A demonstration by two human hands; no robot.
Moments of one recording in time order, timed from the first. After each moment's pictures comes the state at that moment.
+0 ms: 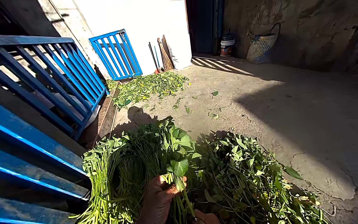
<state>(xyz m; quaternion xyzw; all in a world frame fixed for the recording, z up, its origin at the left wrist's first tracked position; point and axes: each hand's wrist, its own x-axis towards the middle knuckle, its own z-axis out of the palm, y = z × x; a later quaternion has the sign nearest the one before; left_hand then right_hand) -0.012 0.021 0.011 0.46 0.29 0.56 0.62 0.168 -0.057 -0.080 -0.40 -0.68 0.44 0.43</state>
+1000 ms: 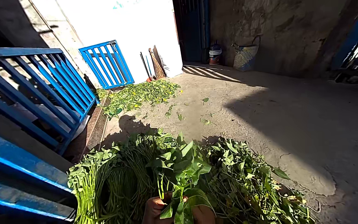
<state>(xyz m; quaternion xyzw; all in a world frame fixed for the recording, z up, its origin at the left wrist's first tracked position) 0.000 0.000 0.002 0.62 0.31 0.51 0.50 0.157 -0.041 -0.061 -0.48 -0.64 0.13 0.59</state>
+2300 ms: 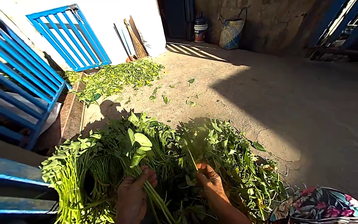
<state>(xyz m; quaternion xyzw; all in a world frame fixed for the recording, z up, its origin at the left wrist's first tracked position) 0.004 0.028 0.010 0.27 0.56 0.54 0.57 0.215 -0.024 -0.097 -0.51 -0.25 0.52 0.64</state>
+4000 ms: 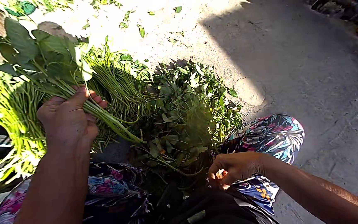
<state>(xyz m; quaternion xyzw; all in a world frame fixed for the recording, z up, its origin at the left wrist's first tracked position) -0.016 0.021 0.042 0.35 0.59 0.58 0.44 0.330 -0.165 -0.052 -0.31 -0.60 0.74 0.01</state>
